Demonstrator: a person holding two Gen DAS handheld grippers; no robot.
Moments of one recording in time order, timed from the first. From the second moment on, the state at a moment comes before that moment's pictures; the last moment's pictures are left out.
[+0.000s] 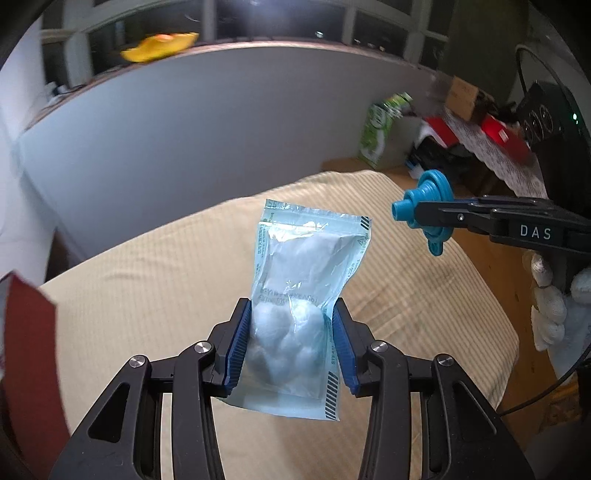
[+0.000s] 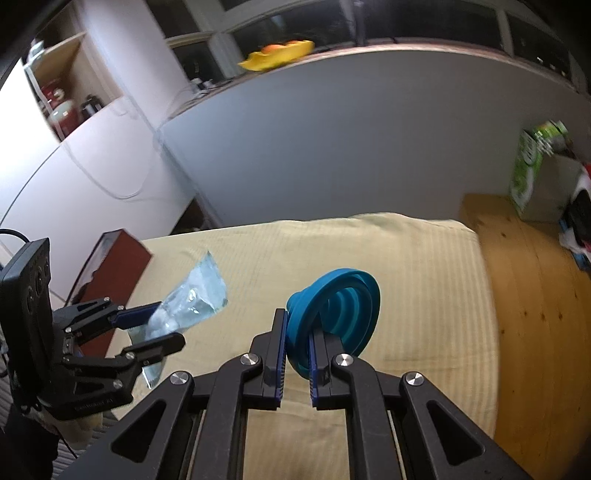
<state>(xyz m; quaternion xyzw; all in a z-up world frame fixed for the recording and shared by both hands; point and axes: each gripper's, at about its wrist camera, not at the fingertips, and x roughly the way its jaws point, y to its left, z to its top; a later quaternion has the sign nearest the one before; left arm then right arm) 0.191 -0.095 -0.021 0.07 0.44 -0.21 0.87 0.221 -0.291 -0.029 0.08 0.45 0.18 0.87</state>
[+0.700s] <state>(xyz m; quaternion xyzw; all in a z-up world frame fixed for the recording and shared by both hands) 0.144 0.122 0.036 -0.01 0.40 -0.04 0.92 0.234 -0.068 0.026 -0.01 0.42 0.31 0.85</state>
